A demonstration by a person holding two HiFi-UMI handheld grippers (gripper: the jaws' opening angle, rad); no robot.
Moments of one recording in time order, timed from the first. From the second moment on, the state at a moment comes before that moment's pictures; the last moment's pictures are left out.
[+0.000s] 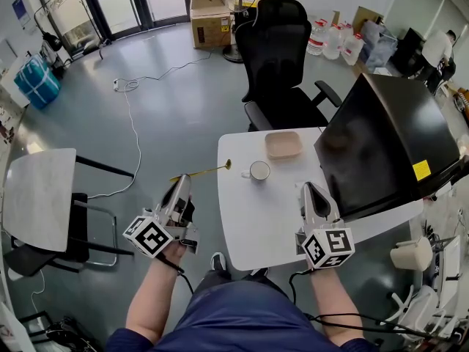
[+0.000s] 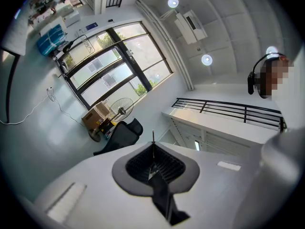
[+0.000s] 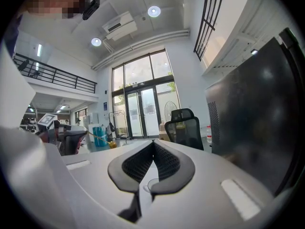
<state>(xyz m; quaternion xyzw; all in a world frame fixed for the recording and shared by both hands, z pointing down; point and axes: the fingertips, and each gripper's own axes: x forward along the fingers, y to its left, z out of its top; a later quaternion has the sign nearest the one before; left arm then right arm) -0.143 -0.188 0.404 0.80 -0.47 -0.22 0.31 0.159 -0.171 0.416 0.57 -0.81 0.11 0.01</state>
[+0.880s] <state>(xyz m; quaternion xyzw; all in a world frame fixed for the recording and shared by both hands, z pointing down) -0.133 -0.181 0.406 0.79 -0.48 -0.22 0.31 0.167 -0.166 0.416 0.56 -0.82 0.11 0.01</state>
